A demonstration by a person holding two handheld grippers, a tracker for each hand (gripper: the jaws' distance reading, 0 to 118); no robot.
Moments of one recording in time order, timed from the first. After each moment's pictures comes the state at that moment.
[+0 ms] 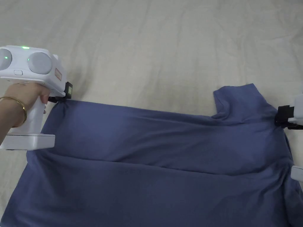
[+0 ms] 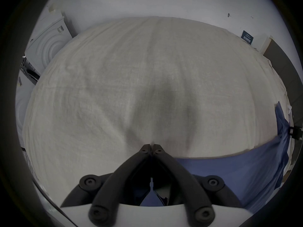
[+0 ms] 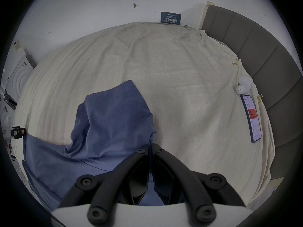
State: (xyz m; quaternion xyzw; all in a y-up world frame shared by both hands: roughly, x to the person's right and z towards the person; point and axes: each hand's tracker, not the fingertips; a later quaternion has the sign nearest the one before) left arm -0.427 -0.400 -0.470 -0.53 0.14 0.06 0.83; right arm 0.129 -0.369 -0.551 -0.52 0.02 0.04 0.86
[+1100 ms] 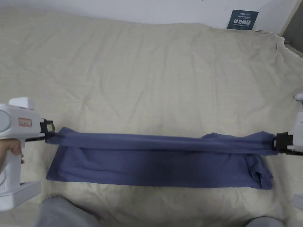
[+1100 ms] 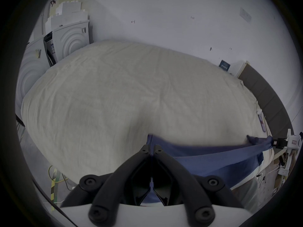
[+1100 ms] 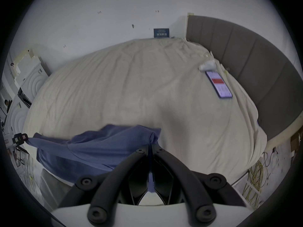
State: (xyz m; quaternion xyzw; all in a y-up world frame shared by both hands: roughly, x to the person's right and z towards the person) left arm -0.414 -0.344 -0.196 -0.42 0.12 0.14 0.89; right arm 0.209 -0.332 -0.321 -0.47 0.04 0.00 0.88
